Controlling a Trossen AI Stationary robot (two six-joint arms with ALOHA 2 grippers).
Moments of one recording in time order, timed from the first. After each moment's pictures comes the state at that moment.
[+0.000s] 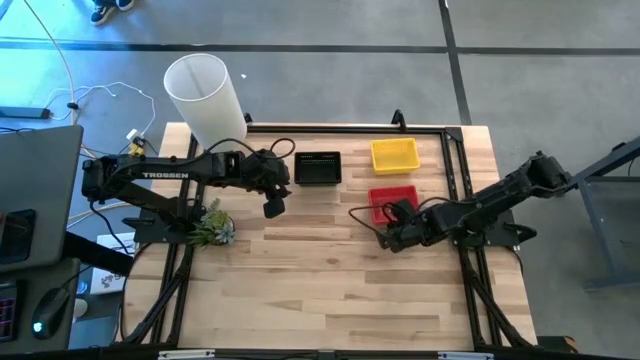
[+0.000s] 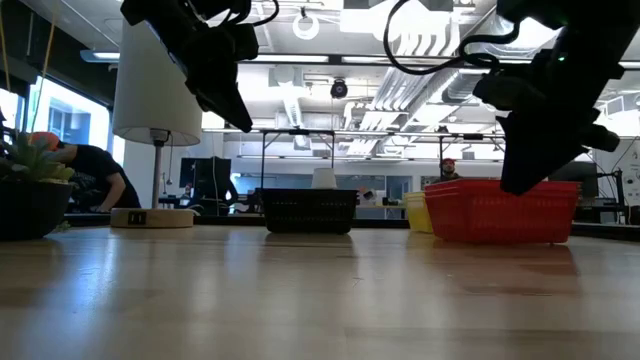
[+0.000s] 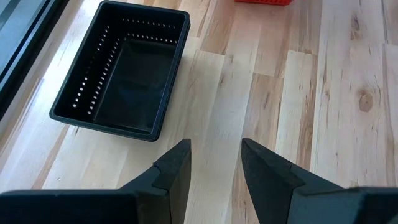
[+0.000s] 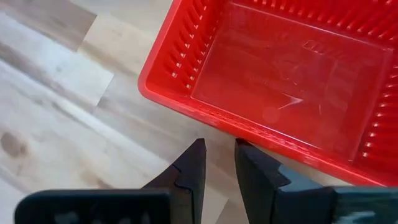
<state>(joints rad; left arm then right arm) 0.32 1.29 0.91 -0.50 -0.06 -0.02 0.35 1.34 0.73 -0.69 0.43 1.38</state>
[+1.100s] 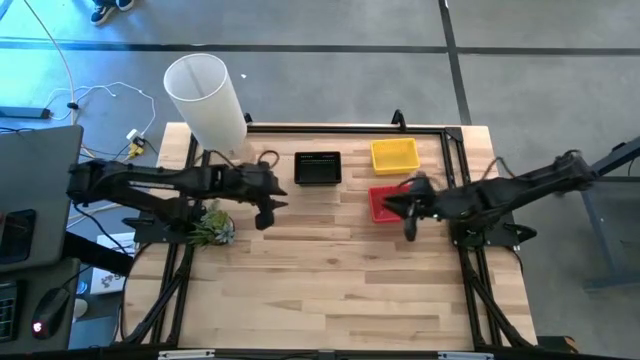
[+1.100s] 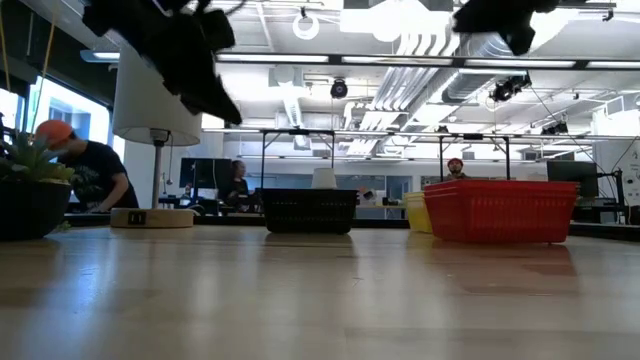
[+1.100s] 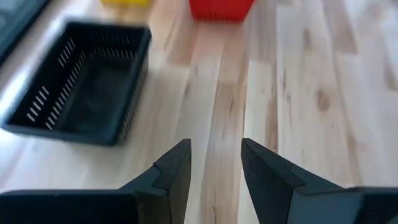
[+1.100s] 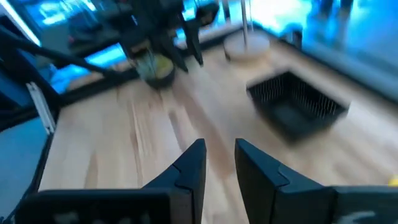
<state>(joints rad) 0.23 1.16 0.70 -0.28 -0.03 -0.05 0.31 0.88 0.73 -0.31 0.48 0.50</state>
